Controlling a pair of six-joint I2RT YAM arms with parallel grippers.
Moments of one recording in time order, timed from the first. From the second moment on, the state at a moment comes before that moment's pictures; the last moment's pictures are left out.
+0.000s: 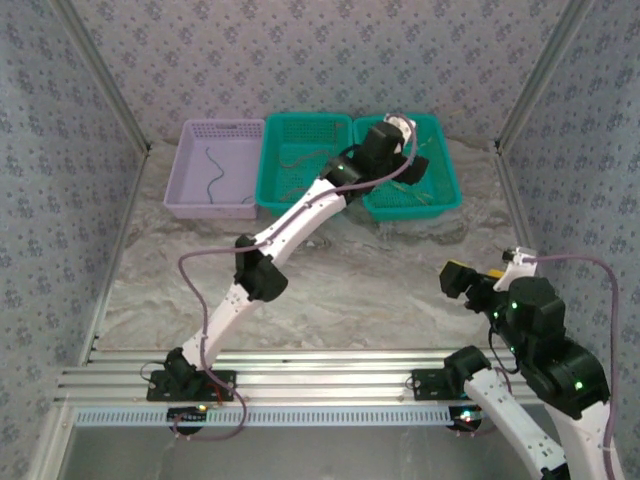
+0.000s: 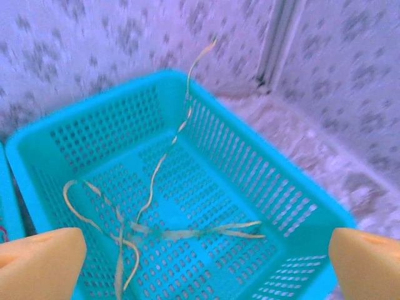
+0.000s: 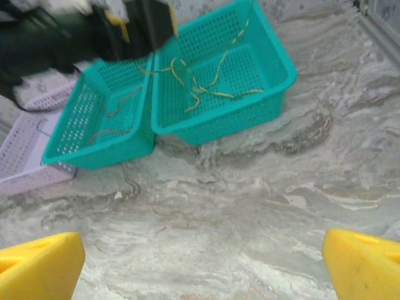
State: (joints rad) left arm -0.87 2.55 2.86 -0.71 -0.16 -0.17; right arm 0.43 0.39 1.01 -1.09 0.22 0.54
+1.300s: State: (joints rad) left arm -0.60 1.78 1.67 -0.63 -0.12 -0.55; right arm 0.43 0.53 0.90 -0.99 0.02 0.57
